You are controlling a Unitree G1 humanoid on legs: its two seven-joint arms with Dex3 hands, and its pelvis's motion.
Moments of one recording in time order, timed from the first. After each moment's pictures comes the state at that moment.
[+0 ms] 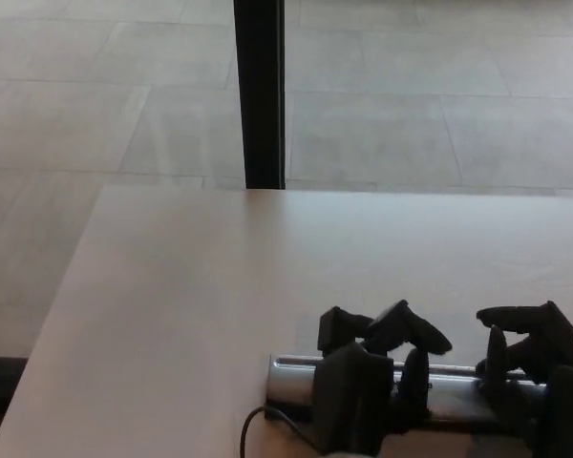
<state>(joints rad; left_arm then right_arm) -0.48 -0.18 -0.65 0.87 0.32 -0.40 0.89 -0.17 -0.07 -0.06 0.64 -0.25 -0.76 -0.57</state>
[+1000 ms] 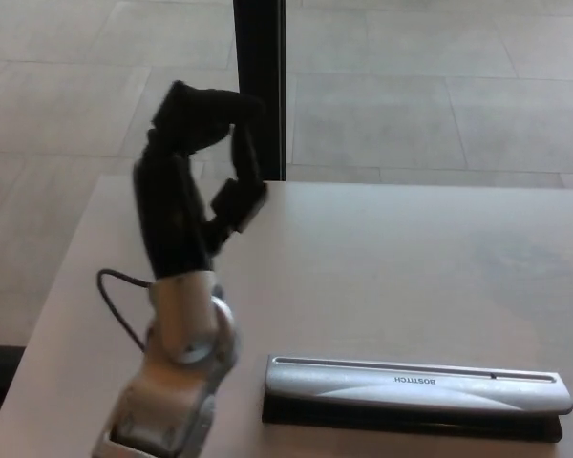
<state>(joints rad) -0.45 0.10 -0.14 0.07 -0.08 -0.16 0.53 -0.18 -0.46 -0.35 0.16 0.00 -0.53 -0.36</state>
